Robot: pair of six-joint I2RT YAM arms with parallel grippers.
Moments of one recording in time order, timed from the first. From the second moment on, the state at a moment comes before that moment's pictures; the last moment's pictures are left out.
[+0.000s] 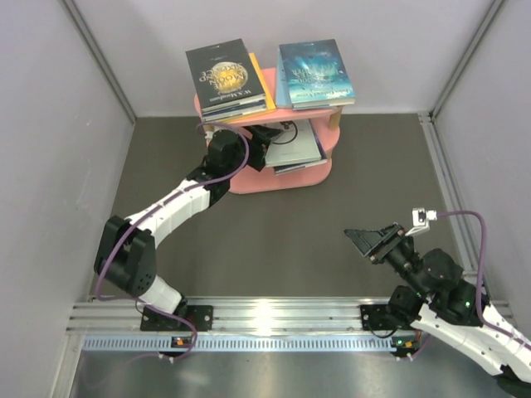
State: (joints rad) left arm -0.51 1.56 1.15 0.16 0.04 -1.37; right arm 0.96 0.07 0.46 -0.42 0.35 1.02
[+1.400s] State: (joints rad) left arm -0.48 1.57 0.99 0.45 0.25 -1.27; right arm 0.96 0.07 0.46 -0.42 0.34 1.03
